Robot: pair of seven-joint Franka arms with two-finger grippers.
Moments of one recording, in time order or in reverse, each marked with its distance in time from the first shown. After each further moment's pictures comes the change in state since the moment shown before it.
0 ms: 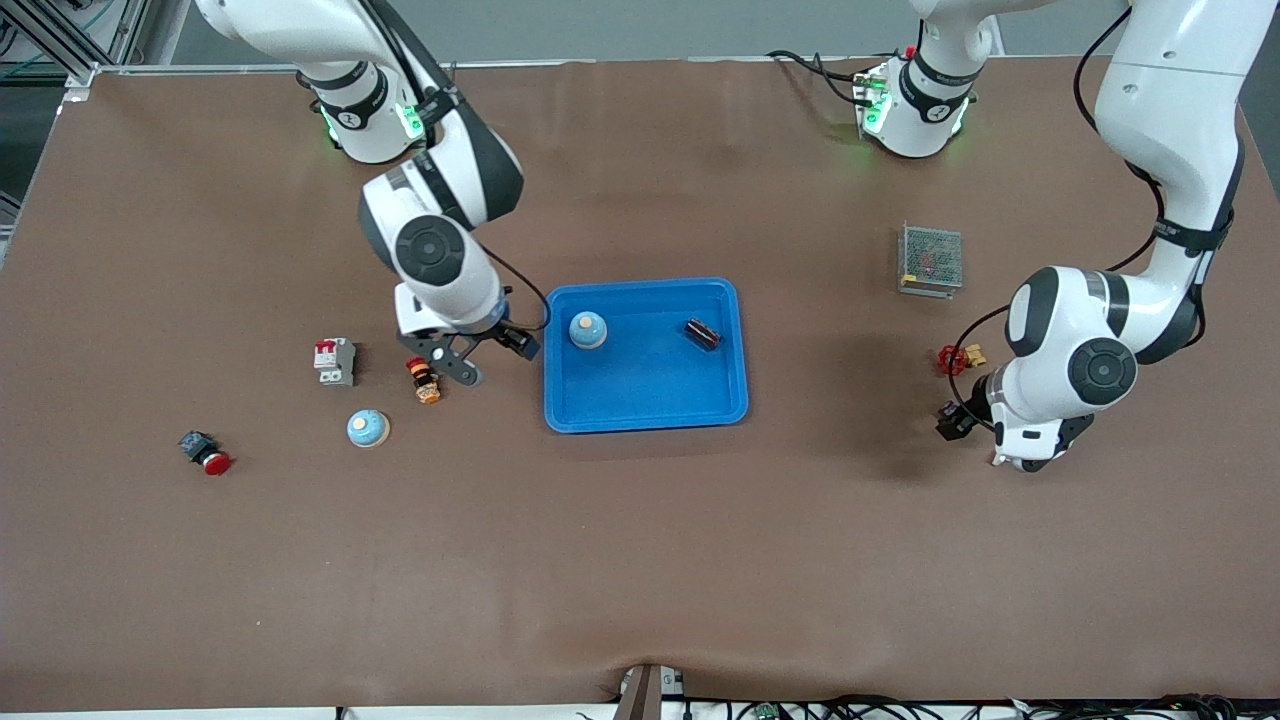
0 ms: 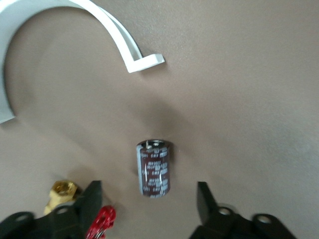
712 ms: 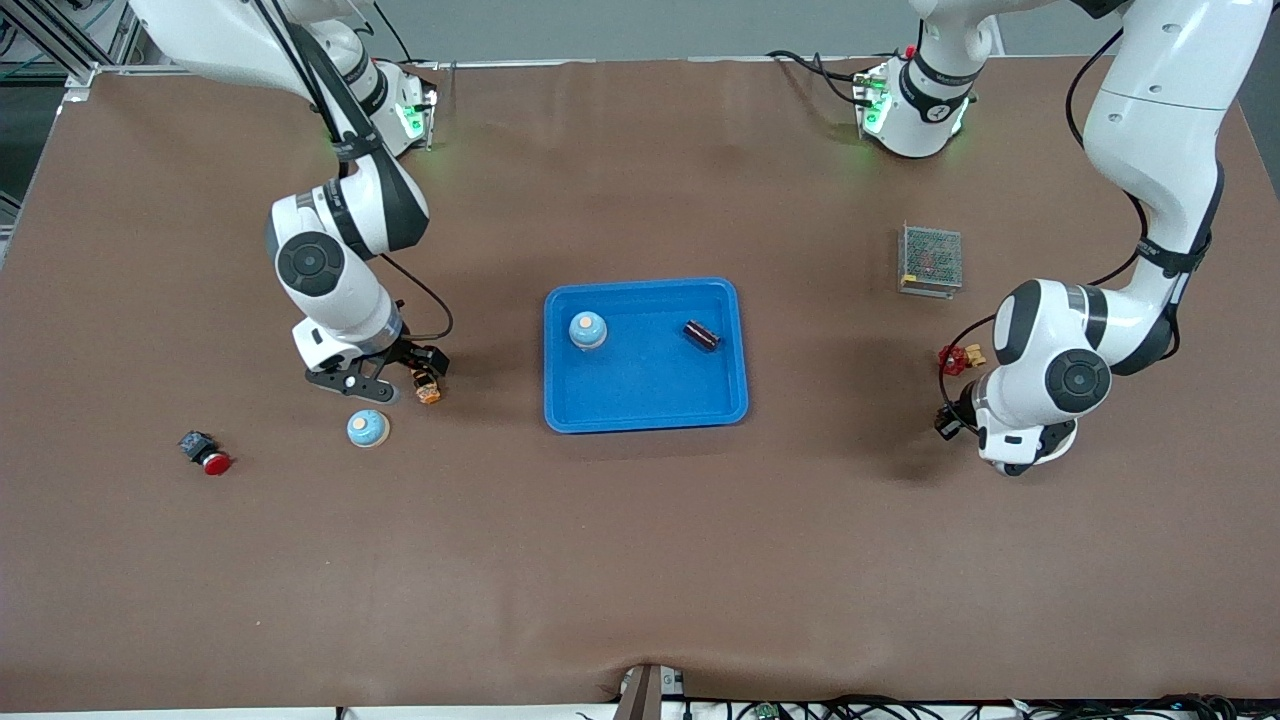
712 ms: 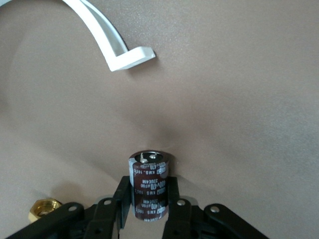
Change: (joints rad) left arm -0.005 0.045 -0.001 0.002 0.042 0.036 -0.001; right arm -0.211 -0.064 -0.004 -0.270 -0.147 0.324 -0.382
